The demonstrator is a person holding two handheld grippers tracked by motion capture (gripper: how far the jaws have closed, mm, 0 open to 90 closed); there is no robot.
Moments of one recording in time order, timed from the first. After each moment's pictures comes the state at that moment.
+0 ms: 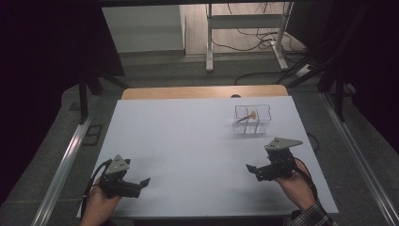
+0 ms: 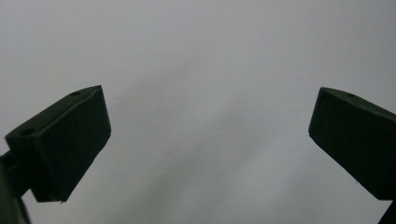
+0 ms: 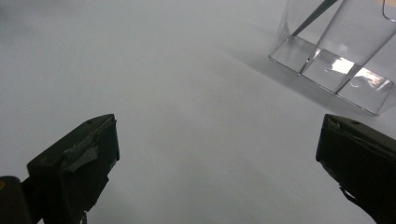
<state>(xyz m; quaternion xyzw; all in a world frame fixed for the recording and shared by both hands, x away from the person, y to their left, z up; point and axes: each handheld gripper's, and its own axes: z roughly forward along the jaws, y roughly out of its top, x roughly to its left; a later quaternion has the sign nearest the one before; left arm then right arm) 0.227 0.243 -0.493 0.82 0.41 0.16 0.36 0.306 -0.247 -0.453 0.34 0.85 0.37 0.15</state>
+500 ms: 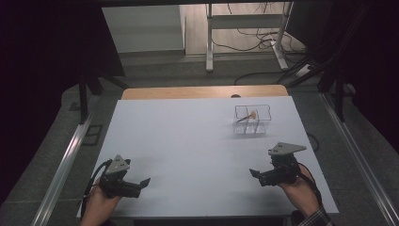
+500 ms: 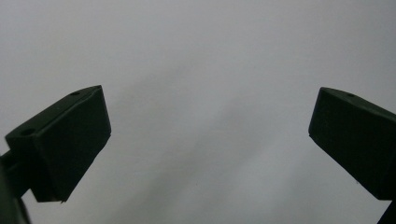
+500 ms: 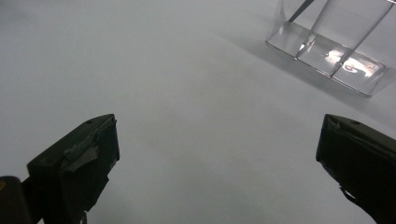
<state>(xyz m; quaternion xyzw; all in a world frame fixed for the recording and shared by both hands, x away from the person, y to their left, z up) 0.228 0.243 -0.493 0.82 0.41 0.16 0.36 0.293 -0.256 -0.456 0.34 0.85 0.36 0.16</state>
